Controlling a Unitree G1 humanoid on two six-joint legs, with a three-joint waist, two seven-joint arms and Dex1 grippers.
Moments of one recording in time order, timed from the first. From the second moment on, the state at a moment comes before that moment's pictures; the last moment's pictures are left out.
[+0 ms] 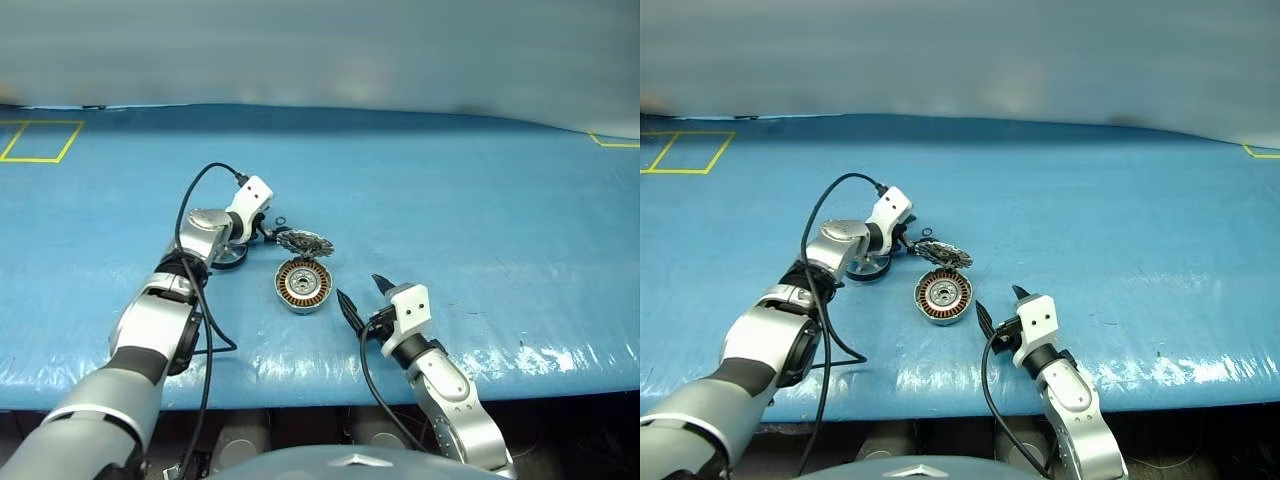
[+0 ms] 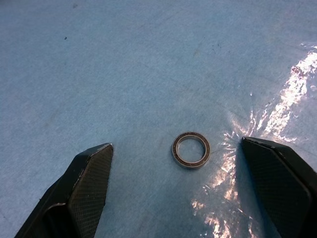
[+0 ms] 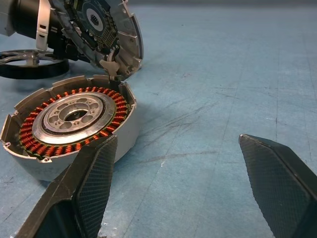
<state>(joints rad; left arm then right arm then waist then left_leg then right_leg) -0.93 0.30 -0.14 1.12 0.07 0.03 -0.76 0.29 -0.15 0.21 -0.35 0.12 0.14 0.28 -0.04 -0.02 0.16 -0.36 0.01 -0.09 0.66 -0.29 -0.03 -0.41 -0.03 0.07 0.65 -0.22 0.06</state>
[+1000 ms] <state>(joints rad) -0.79 0.40 -0.08 0.77 0.01 0.20 -0.85 0.26 -0.15 0.21 -0.34 0.12 0.18 0.27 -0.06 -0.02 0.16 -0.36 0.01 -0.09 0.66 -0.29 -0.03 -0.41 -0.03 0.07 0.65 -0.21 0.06</state>
